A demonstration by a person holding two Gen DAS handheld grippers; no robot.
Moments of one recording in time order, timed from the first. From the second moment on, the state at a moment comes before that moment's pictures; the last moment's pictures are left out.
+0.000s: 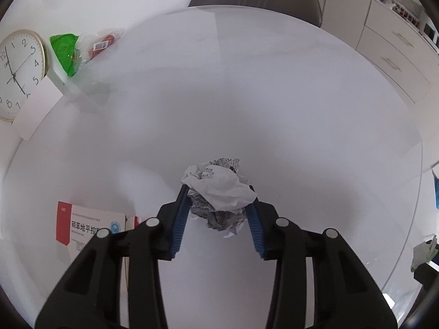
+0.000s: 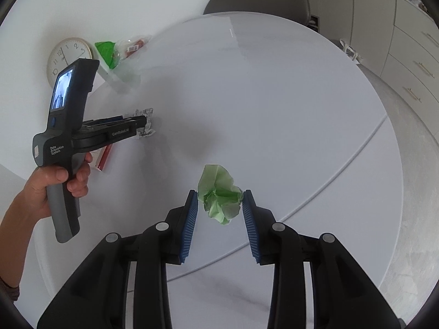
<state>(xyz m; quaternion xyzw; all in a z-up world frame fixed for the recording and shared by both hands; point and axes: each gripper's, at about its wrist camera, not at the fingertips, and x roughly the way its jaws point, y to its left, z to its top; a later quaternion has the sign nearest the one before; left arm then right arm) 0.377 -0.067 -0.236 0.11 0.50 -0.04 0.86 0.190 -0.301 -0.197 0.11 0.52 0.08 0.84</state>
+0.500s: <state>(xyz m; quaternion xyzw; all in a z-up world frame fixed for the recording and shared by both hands) 0.204 -0.149 -0.171 0.13 0.48 -0.14 0.85 0.050 -0.365 -0.156 0.14 0.51 0.02 0.85</state>
